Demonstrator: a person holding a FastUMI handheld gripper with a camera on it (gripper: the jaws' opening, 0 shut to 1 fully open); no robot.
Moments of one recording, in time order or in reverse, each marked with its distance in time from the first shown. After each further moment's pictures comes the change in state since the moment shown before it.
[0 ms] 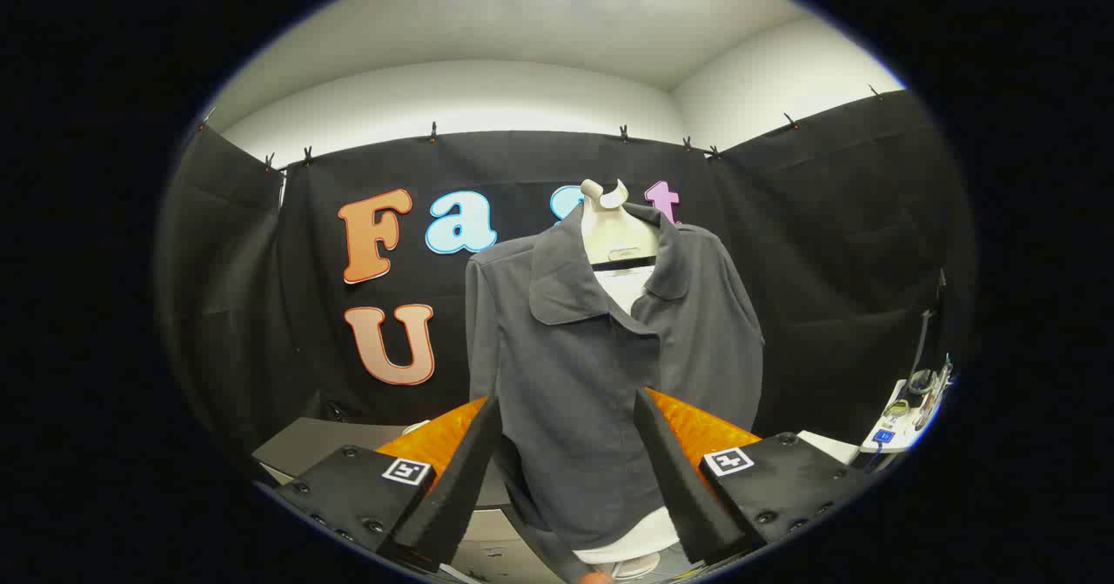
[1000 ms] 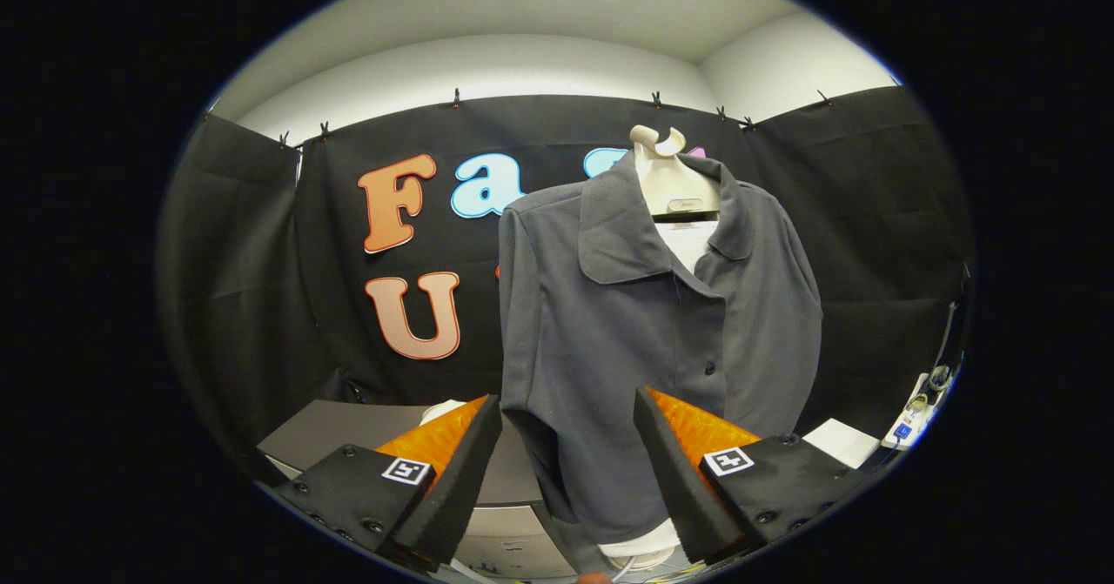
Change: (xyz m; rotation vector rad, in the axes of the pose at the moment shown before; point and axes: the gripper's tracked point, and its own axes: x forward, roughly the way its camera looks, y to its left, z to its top) arm 0.047 0.043 -0.045 0.004 0.109 0.100
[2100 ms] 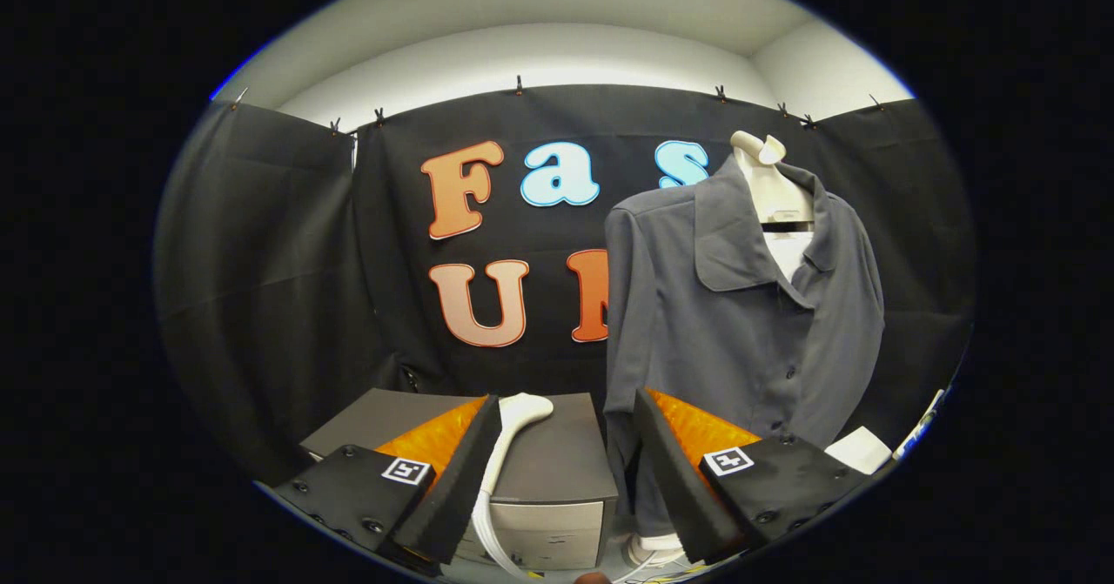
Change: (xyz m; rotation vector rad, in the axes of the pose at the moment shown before) arm -0.006 0.099 0.011 -0.033 0.065 0.184
